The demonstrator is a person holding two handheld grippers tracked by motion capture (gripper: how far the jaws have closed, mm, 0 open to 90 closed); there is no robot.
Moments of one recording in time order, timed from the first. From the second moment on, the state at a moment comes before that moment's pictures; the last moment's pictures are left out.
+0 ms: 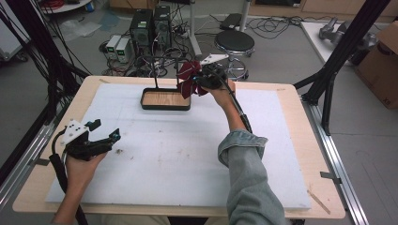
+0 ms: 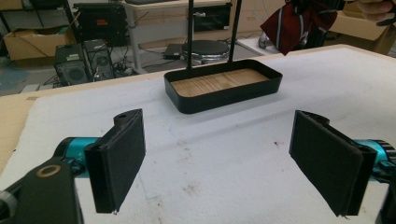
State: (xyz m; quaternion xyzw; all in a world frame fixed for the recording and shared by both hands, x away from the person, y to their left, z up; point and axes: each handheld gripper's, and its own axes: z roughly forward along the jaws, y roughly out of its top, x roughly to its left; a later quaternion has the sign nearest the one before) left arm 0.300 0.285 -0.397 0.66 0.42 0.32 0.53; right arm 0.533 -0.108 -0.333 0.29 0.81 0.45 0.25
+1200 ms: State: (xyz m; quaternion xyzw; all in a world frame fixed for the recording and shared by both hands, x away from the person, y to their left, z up) left arm 0.302 0.282 -0.397 0.66 0.42 0.32 0.53; right arm 0.509 -0.169 -0.301 0.30 0.78 0.47 0.27
